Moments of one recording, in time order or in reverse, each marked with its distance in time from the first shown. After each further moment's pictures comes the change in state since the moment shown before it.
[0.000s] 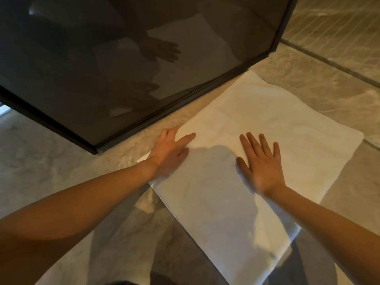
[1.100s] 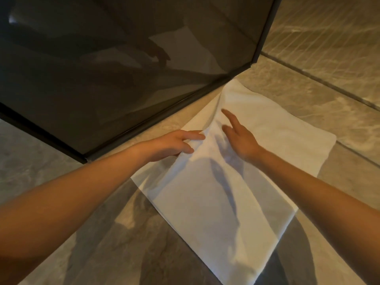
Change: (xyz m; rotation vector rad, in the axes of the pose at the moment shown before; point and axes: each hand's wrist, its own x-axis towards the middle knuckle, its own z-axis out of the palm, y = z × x) left_hand 0.040 0.033 -0.055 -0.948 -0.584 0.028; right_hand 0.064 -0.045 -0.075 0.611 -0.055 0.214
